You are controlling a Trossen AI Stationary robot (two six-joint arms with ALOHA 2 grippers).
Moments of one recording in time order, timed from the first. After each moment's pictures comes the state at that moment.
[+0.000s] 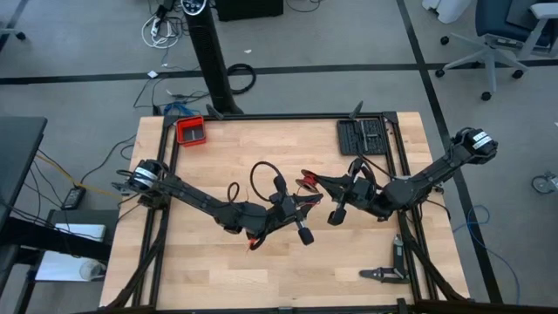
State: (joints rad) left arm -0.37 1.89 1.38 0.73 -0.80 0.16; right arm 0.52 1.21 0.65 0.87 0.92 -0.27
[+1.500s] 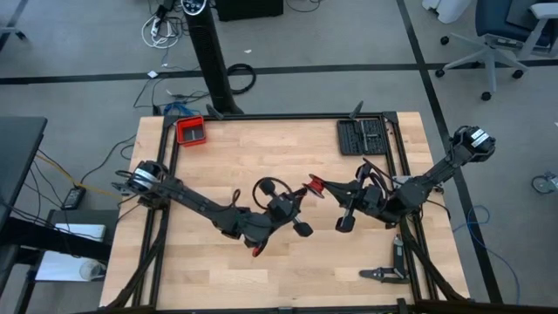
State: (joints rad) left arm -0.39 1.89 1.38 0.56 -1.14 0.28; right arm 0.64 1.20 0.65 0.99 0.98 -0.42
